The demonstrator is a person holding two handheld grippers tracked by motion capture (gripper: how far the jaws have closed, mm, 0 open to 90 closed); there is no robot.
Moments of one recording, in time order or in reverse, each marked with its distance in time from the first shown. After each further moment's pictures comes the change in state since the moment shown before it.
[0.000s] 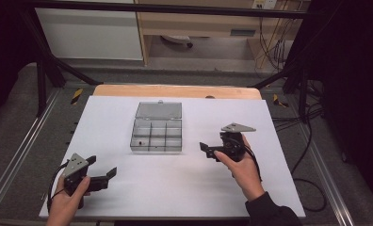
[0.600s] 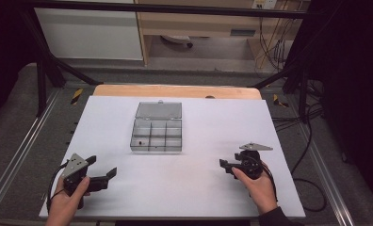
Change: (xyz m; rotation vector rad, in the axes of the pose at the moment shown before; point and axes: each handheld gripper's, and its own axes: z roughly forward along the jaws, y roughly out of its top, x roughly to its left) left arm -0.001 0.001 -0.002 -0.008 -0.008 0.003; right arm -0.033 -0.064 -0.018 0.122 -0.072 0.109
